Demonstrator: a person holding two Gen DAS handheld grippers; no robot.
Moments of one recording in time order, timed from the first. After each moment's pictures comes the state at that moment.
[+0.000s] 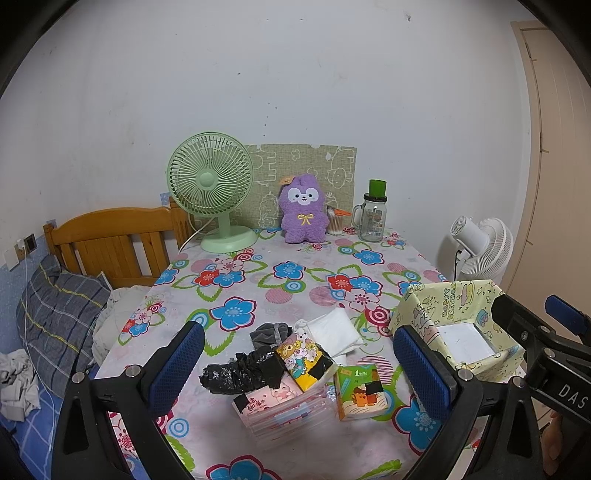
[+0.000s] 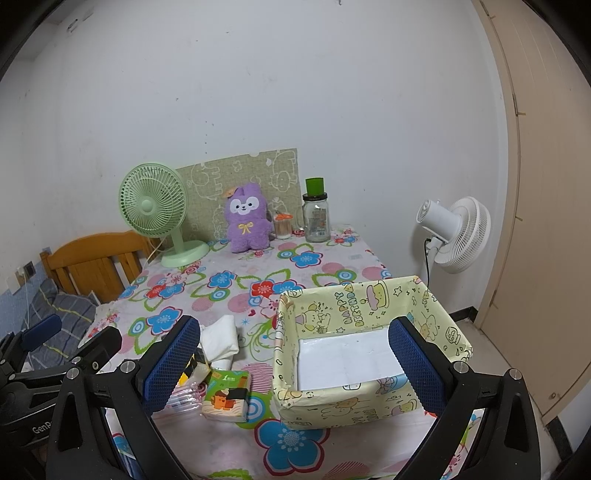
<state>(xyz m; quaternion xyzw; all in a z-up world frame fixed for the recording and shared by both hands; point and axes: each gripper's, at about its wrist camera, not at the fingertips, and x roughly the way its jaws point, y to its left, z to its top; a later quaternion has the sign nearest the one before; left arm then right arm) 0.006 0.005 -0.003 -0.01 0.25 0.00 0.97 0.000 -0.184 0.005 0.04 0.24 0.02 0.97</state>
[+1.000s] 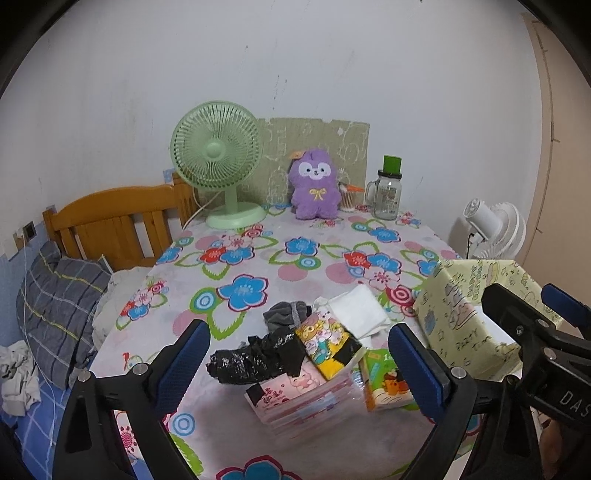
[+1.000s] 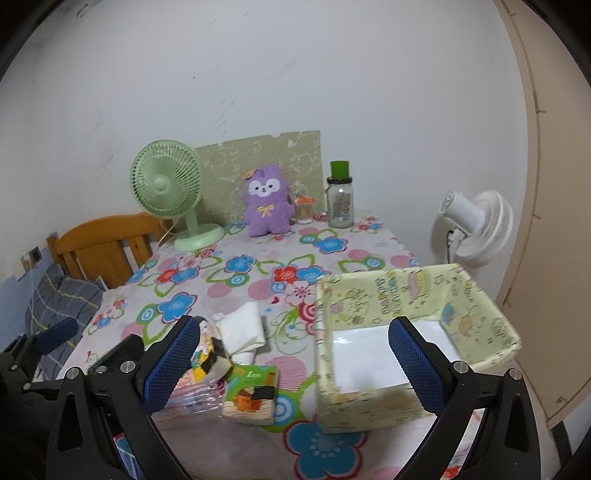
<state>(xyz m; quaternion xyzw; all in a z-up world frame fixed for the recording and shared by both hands) 0.024 0.025 -0.039 -0.01 0.28 0.01 0.96 0.023 -0.145 -0.021 0.03 0.26 0.05 0.96</state>
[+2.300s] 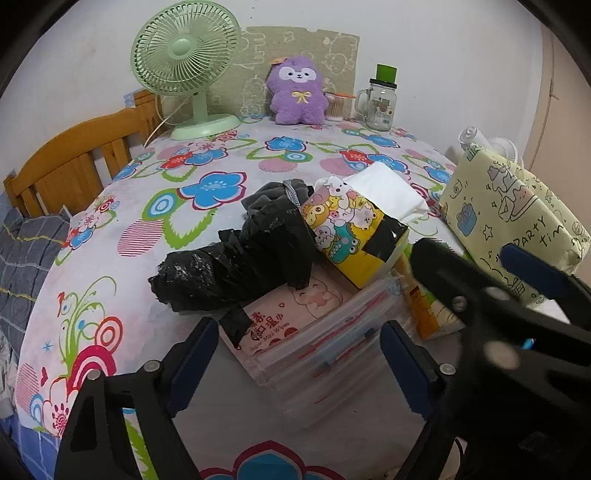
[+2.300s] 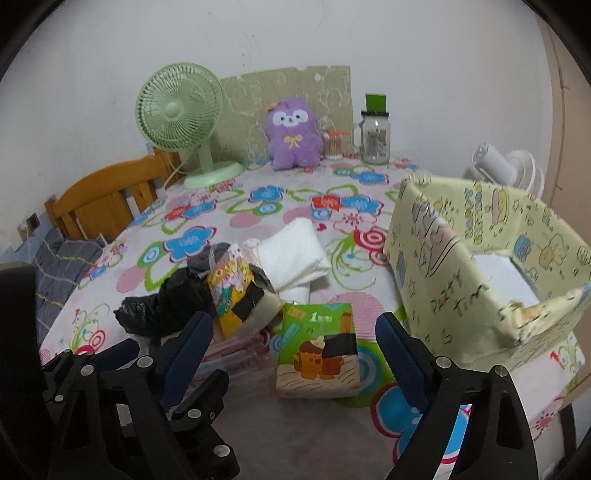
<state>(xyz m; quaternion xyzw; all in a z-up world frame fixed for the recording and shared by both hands) 0.057 0.042 -0.140 0.00 0.40 -0.05 0.91 0.055 -0.073 -0.111 0.02 0.34 0.06 0.94</state>
